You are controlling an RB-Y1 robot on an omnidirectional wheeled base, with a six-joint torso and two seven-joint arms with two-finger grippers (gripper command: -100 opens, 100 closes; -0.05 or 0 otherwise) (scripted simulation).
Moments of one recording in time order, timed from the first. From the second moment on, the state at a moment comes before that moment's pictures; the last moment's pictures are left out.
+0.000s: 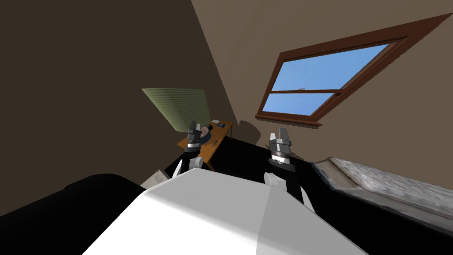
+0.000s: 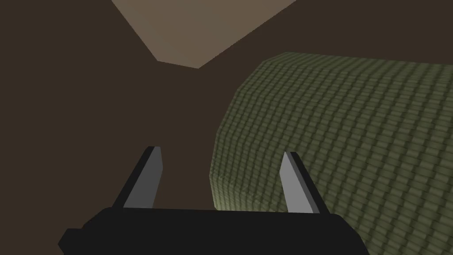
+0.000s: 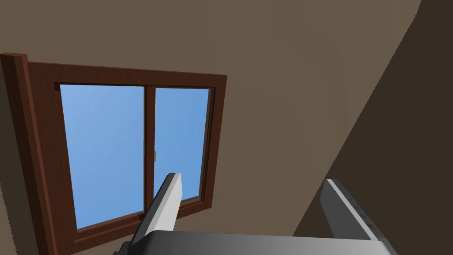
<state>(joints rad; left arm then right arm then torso) 0.48 -0.03 0.02 -2.26 -0.05 -0.54 -0.10 0.53 0.01 0.05 -2.32 0.08 -0.36 0.08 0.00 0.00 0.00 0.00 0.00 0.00</state>
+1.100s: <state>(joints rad) 0.56 0.17 0.09 -2.12 0.01 -0.35 -0.05 0.53 0.01 0.05 -2.33 0.08 -0.36 0.08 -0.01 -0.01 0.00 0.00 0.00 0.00</state>
